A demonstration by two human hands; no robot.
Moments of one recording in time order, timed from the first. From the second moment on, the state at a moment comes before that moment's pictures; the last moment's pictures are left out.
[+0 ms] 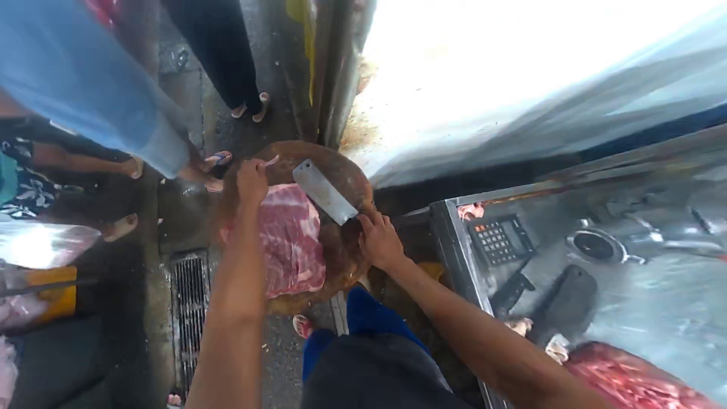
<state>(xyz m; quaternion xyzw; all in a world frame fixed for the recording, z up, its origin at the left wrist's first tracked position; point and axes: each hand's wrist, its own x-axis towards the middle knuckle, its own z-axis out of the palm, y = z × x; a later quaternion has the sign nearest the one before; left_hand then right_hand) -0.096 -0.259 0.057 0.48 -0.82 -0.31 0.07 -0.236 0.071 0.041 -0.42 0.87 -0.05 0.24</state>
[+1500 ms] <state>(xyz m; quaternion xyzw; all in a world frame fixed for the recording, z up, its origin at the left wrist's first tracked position) -0.012 0.121 0.062 0.59 -0.31 -0.74 0.08 -0.247 0.264 0.083 -0.20 0.83 -0.23 0.47</state>
